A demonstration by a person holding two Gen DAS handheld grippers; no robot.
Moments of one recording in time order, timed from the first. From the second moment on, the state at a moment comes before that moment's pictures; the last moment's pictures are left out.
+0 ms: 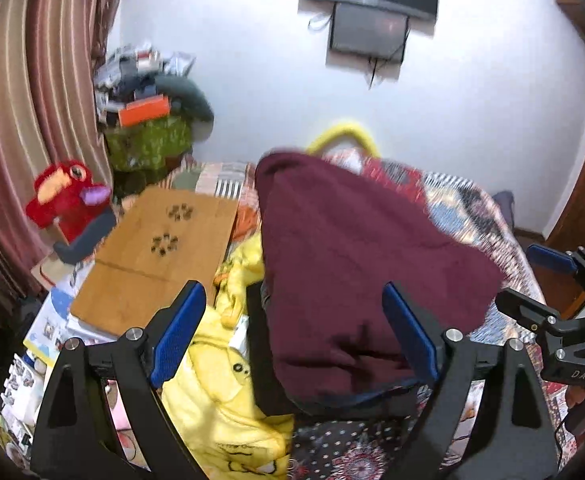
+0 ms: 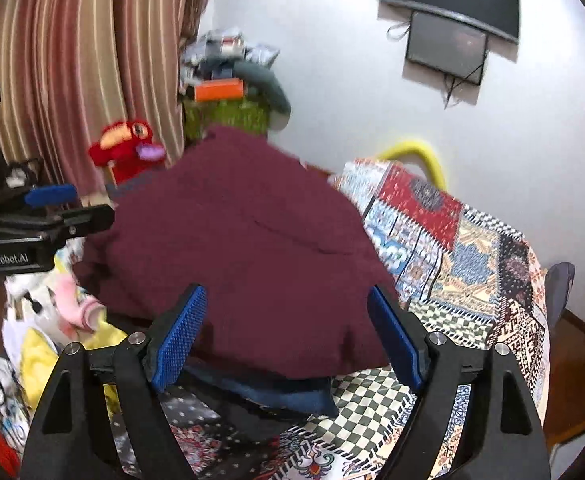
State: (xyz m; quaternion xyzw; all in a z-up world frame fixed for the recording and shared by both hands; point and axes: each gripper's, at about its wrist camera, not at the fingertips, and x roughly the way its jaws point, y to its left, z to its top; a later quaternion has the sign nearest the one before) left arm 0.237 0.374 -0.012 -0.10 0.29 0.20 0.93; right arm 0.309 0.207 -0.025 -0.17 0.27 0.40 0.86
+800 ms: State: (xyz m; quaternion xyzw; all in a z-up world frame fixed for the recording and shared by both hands) left arm 0.038 0.177 0.077 -0.01 0.04 0.20 0.98; right arm 0.155 0.058 0.062 0.00 0.08 0.42 0.91
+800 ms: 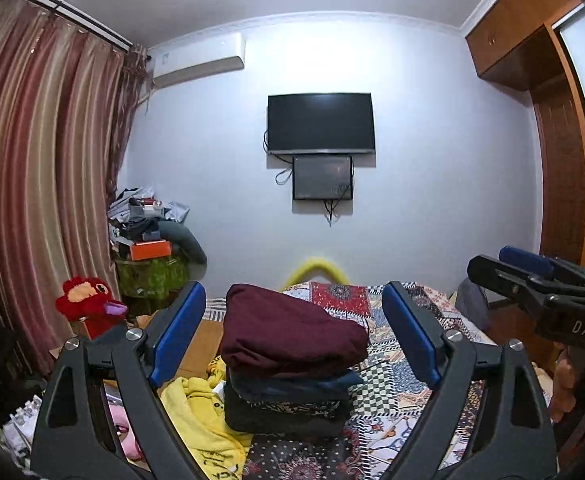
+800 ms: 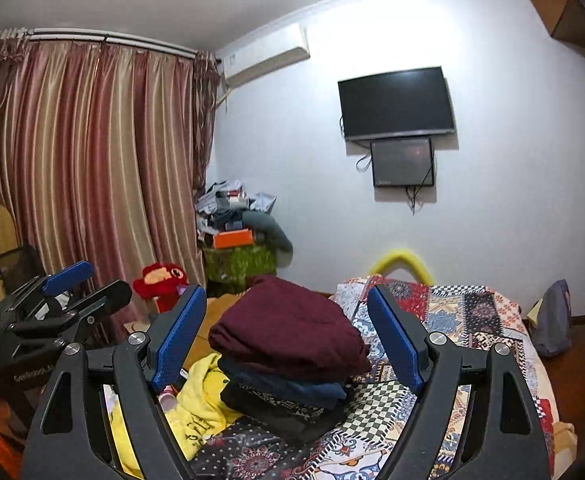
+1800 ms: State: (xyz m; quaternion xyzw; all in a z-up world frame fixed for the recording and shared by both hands) left arm 0.025 0.160 0.064 -0.02 0.05 0.22 0.97; right arm 0.141 0.052 0.042 0.00 0.10 0.38 0.92
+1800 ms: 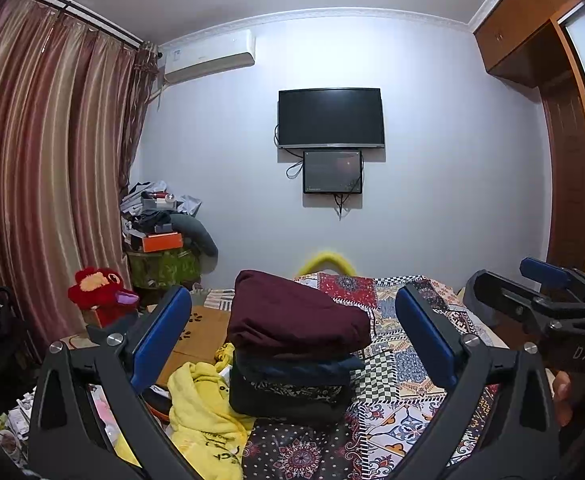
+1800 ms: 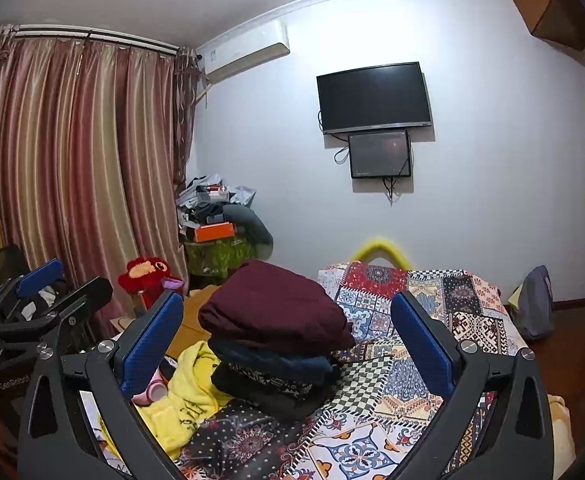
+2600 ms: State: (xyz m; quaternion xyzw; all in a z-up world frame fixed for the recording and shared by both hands) left arm 0.043 0.177 0.051 -0.03 0.08 0.21 0.97; right arm 0.146 0.046 0.046 0.00 0.12 0.37 0.92
